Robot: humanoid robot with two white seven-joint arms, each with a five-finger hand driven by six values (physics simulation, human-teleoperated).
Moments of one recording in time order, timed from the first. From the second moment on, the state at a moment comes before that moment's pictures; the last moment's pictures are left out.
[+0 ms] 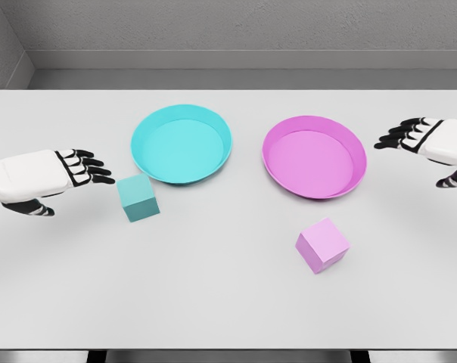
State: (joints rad) left arm -0.57 1.23 -0.82 -1.67 -0.38 -0.61 -0.16; right arm -0.26 -1.04 0.13 -1.67 0.29 -0.61 0.61
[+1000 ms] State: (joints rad) left arm -0.70 0.90 -0.87 -1.58 -0.58 -0.61 -0.36; right arm -0.19 -1.02 0.31 -1.76 0.30 -0.61 0.61
